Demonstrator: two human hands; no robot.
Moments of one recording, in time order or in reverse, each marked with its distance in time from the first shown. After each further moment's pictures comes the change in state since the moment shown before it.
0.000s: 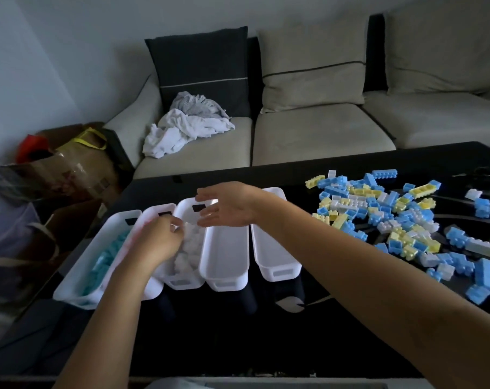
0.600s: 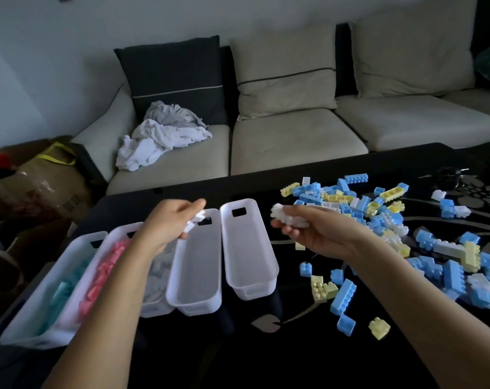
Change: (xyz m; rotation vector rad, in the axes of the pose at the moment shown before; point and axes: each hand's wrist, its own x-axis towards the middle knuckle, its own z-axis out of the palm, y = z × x) left_hand 0.025 0.085 0.039 -0.247 -0.212 0.086; right_hand -0.127 0.030 -0.126 0.288 0.235 -0.230
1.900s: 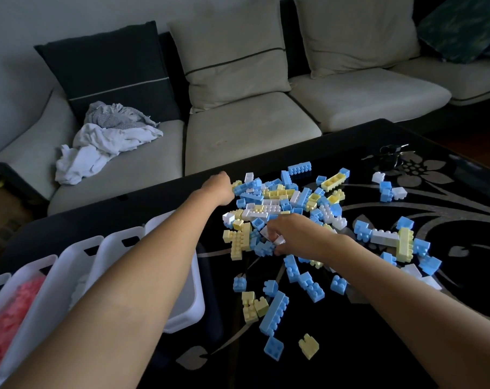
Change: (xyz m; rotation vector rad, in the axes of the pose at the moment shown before) left_hand 0.134 0.088 0.217 0.841 -0.239 0.079; right_hand 0.013 -0.008 -0.130 -1.714 0.145 -0.216
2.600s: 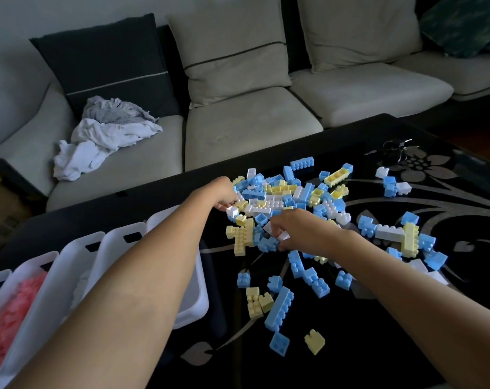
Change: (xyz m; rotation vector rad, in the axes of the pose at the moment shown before) left_hand 0.003 -0.007 0.009 -0.297 -0.221 -0.071; right_hand 0.001 0.002 0.001 0.003 -0.011 0.003
